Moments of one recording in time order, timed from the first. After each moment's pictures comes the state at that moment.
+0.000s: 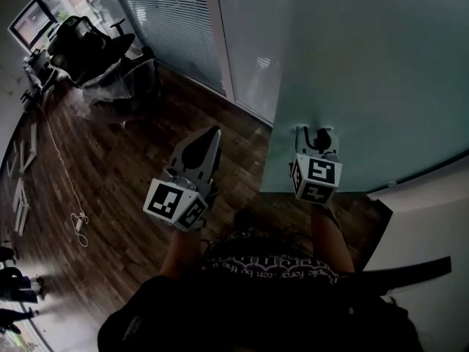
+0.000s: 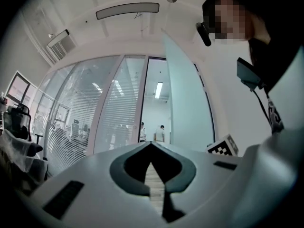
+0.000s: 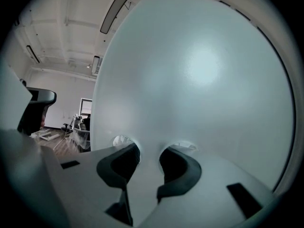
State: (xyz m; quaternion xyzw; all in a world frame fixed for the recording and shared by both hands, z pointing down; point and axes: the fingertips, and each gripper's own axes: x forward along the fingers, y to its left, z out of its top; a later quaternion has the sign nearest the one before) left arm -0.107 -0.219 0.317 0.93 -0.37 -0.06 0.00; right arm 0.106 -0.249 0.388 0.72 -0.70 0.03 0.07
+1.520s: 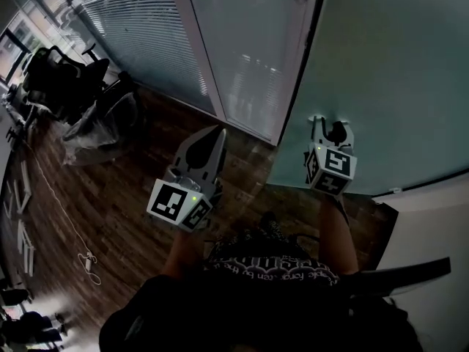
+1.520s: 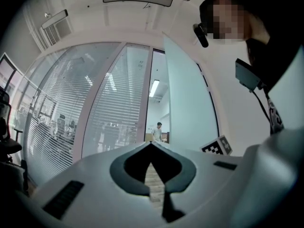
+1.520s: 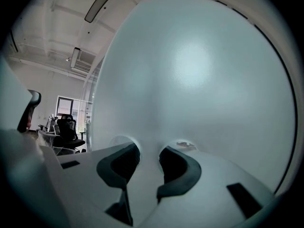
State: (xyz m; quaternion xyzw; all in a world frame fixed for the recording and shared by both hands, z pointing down) left arm -0.062 -0.422 0.324 0.95 -0.30 -0.06 0.01; right arm 0.189 -0.426 0.390 0.79 -0.61 0.05 0.05
